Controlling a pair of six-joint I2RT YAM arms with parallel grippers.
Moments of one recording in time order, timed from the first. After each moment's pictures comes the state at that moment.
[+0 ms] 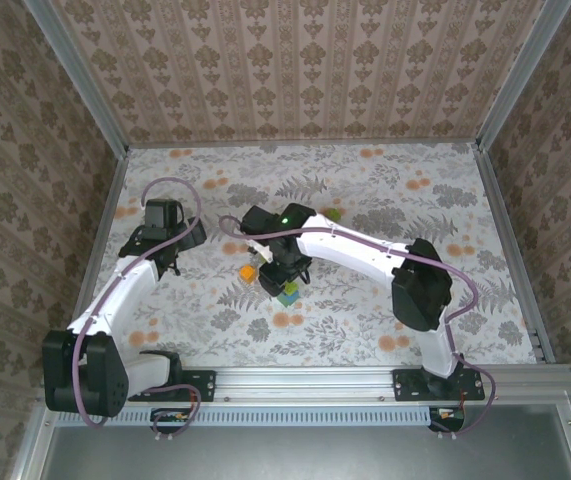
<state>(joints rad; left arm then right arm) -0.17 1.20 0.79 -0.42 -0.21 -0.37 0.93 1.99 1.79 -1.22 -0.01 0.16</state>
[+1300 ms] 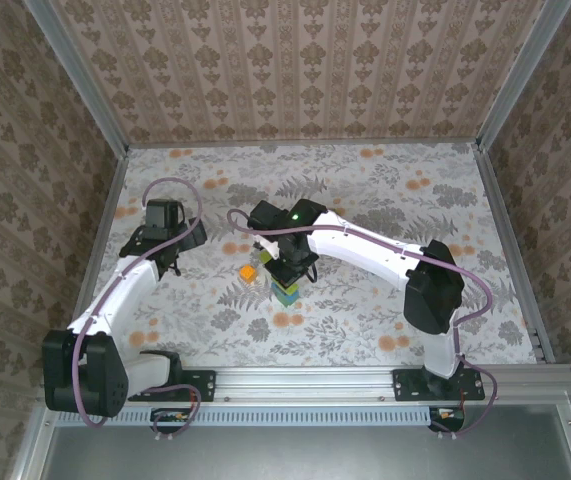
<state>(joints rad) -0.18 1.20 0.79 -0.42 -0.21 -0.36 0.91 1.93 1.76 -1.24 -0.04 0.19</state>
